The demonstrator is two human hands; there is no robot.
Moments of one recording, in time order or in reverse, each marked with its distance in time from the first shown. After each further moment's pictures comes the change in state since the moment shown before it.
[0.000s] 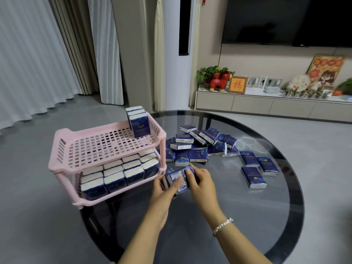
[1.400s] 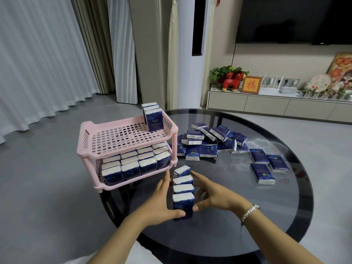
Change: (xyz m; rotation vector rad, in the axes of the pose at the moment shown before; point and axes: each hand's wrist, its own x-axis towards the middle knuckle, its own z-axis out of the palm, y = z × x) left_hand -0.034 0.015 -0.061 1.176 -0.361 0.105; right_hand -0.009 0.002 -0.045 -0.188 -0.887 0.036
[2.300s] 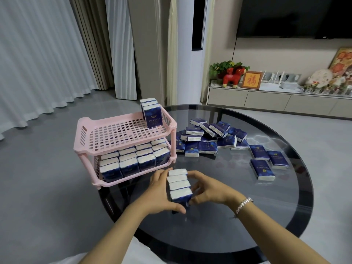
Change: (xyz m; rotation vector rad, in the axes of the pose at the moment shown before) left_hand 0.016 0.002 -0.007 0.069 0.059 0.018; right_hand 0.014 0.005 0.002 0.084 -0.006 -0.046
